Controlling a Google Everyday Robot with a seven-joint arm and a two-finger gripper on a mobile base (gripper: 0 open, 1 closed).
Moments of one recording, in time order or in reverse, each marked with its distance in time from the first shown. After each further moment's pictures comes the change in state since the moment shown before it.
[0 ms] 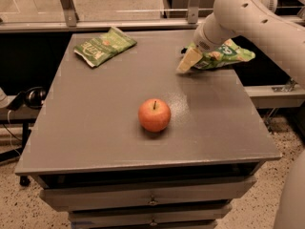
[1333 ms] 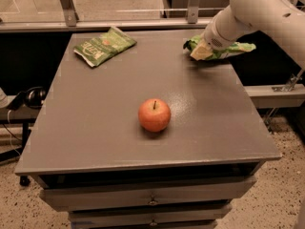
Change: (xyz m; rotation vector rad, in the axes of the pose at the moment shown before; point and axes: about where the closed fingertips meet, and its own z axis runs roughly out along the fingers) arm 0.018 -0.006 -0.032 -0.017 -0.003 -0.025
